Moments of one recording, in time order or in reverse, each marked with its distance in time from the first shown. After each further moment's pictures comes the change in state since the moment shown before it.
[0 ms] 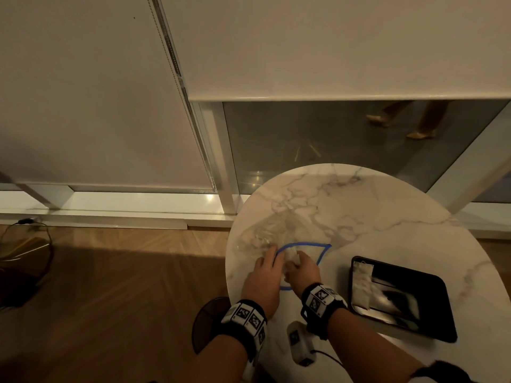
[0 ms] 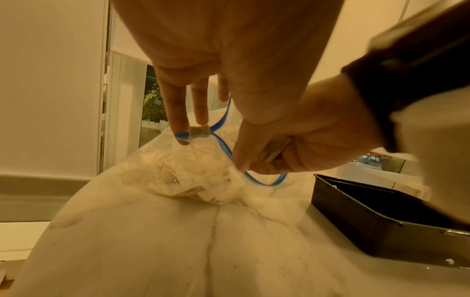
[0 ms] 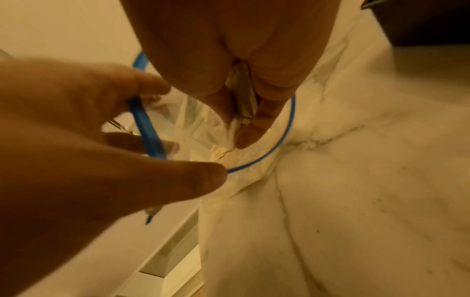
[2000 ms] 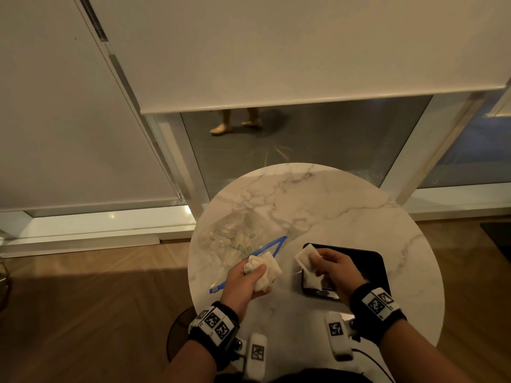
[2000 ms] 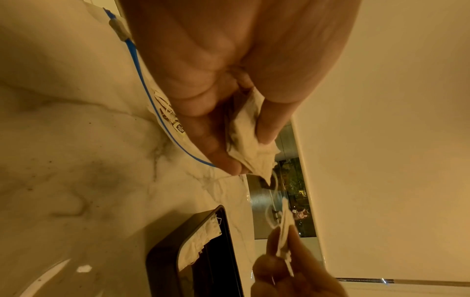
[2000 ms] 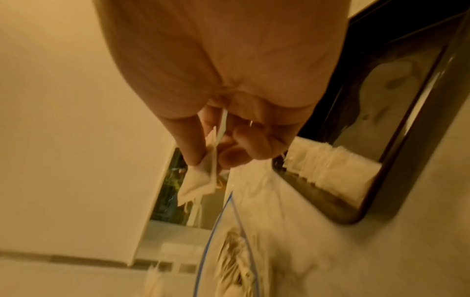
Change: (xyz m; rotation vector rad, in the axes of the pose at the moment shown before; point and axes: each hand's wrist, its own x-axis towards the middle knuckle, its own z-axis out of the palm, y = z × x) left_hand -0.026 0.076 0.008 -1.469 -0.021 -0.415; right_hand -0.045 0.057 -0.183 0.438 -0.039 -0.034
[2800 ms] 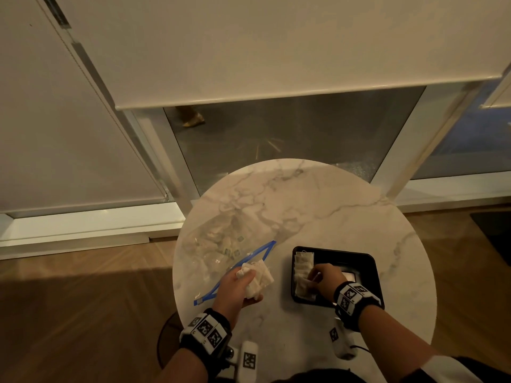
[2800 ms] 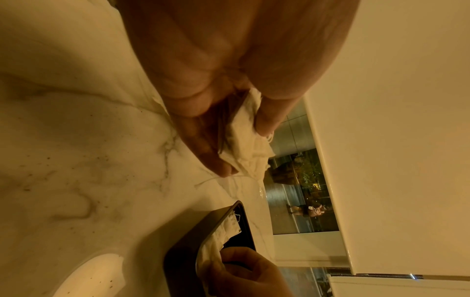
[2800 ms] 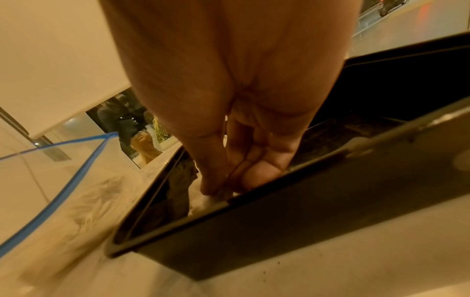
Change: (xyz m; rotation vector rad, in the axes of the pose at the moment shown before) left_hand 0.024 -0.003 0.014 0.057 0.060 -0.124; right_hand 0.070 0.048 -0.034 -0.956 -0.073 0.125
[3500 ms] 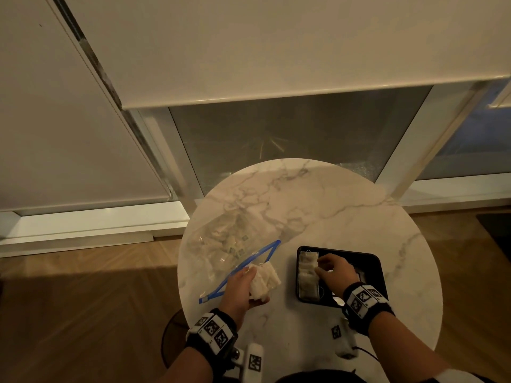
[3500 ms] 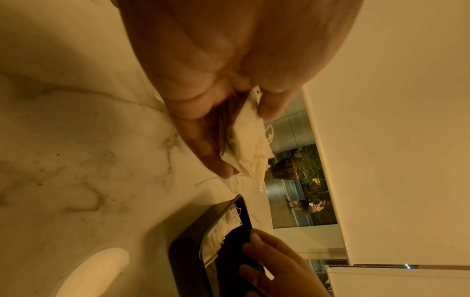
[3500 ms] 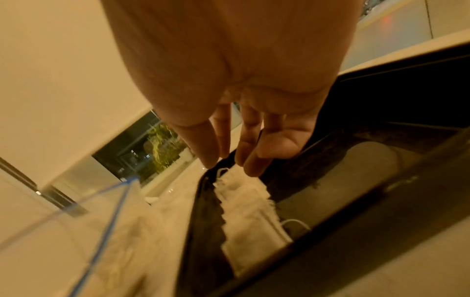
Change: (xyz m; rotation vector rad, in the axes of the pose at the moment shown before) left_hand -0.003 0.000 0.002 -0.061 0.015 -0.046; right_hand -0.014 -0.009 -0.012 0.222 0.200 -0.015
